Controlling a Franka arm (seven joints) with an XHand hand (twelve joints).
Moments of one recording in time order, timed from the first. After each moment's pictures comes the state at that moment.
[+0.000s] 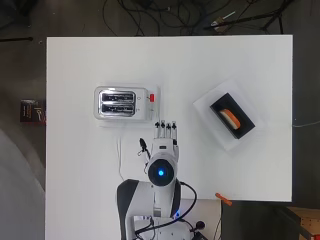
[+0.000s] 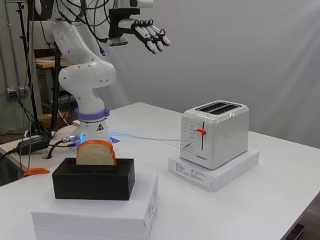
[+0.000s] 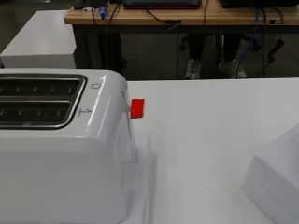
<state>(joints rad) -0.01 -0.76 -0.03 -2.33 -0.03 1.58 -0.87</state>
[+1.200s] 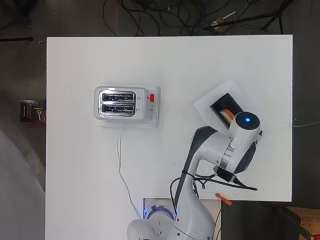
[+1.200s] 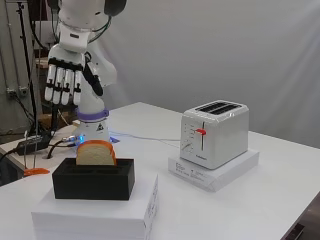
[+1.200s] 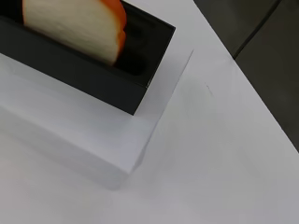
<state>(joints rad) -0.07 -0.18 -0.44 -1.94 -0.36 1.37 -0.73</state>
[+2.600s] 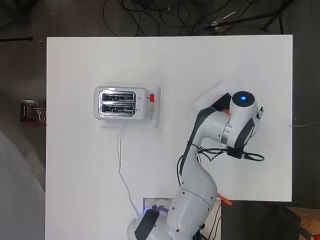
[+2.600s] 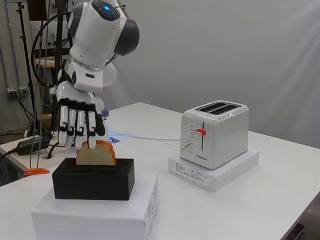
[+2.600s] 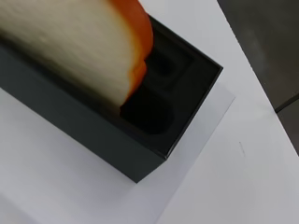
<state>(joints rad) -0.11 0.09 -0.42 -1.89 -0.38 1.66 -0.87</state>
